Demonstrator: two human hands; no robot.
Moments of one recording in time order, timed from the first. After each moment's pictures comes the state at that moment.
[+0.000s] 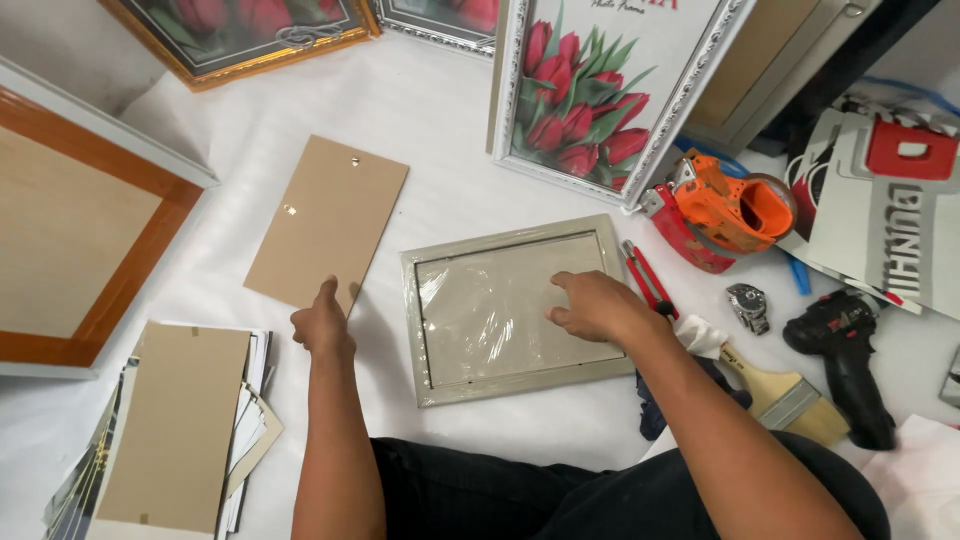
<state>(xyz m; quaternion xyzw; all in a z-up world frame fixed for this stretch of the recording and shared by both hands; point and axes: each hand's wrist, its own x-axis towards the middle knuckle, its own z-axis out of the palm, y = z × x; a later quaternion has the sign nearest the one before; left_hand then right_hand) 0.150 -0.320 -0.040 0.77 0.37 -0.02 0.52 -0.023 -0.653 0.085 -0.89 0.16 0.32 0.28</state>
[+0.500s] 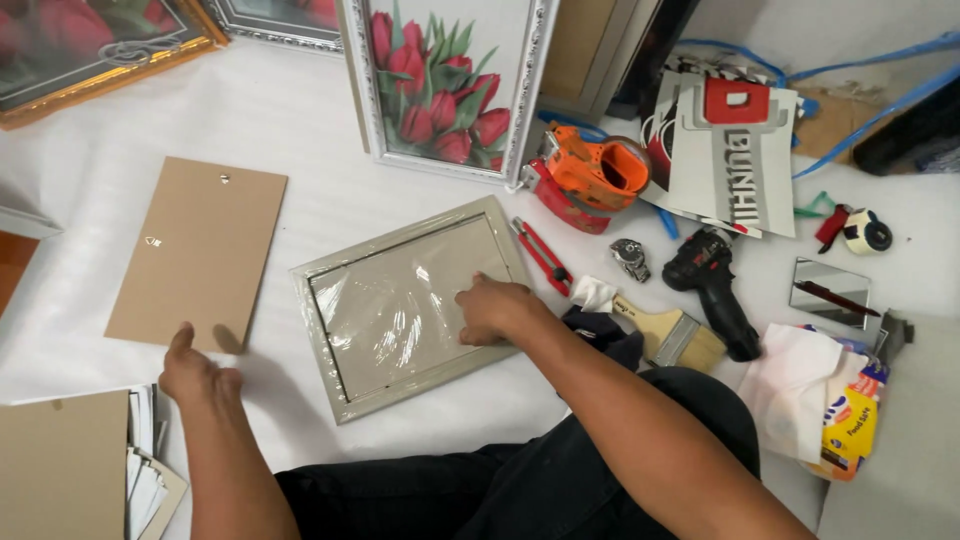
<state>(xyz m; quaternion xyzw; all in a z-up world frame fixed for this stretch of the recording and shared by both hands) 0.167 -0.284 -0.038 0.61 0.41 0.00 0.68 -0.039 -0.633 0.053 -0.89 0.13 0.41 0.17</state>
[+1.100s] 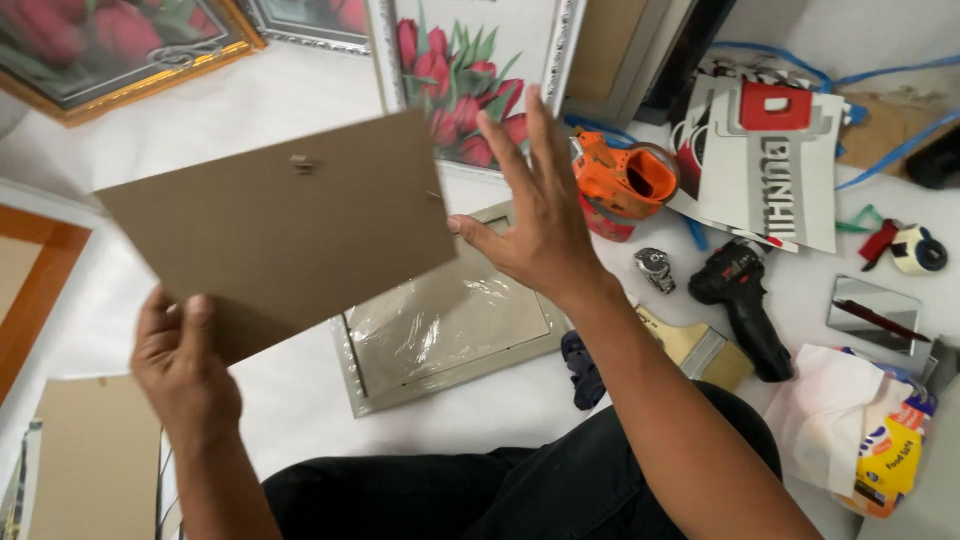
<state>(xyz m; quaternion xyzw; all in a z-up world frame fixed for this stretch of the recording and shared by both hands) 0.069 -0.344 0.136 0.77 -0.10 0.04 0.63 -0.035 -0.683 0.123 -0.92 0.07 -0.31 0.24</state>
